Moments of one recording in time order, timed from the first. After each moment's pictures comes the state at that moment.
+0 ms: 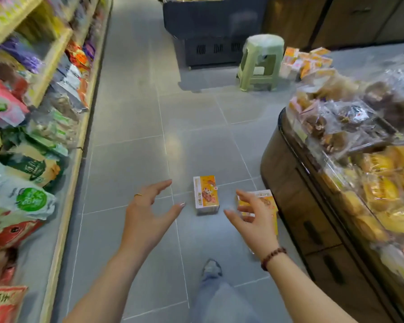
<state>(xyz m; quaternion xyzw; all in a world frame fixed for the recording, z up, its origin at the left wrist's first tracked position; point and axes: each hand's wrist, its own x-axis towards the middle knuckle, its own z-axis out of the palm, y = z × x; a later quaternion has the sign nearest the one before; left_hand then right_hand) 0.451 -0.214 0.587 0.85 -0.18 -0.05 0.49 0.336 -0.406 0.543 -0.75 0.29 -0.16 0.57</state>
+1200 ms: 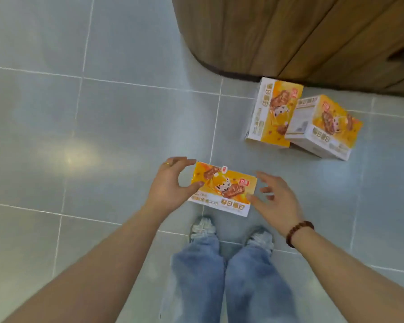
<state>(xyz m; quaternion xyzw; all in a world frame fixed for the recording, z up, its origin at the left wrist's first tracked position) 0.928 -0.611 0.146 0.64 -0.64 -0.43 0.06 0.695 -0.541 0.156 -0.42 0.75 -0.15 0.48</state>
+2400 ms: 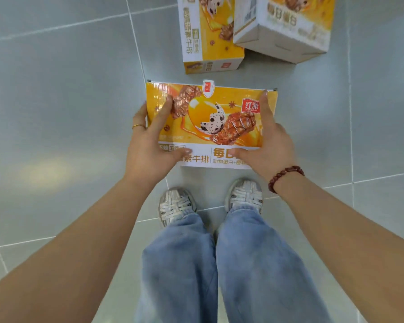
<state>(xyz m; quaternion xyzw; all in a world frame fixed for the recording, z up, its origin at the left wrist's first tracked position) 0.834 -0.549 0.012 0.57 -0.71 -0.42 0.00 0.633 -0.453 0.015 -0.35 0.84 -0.10 0.39</state>
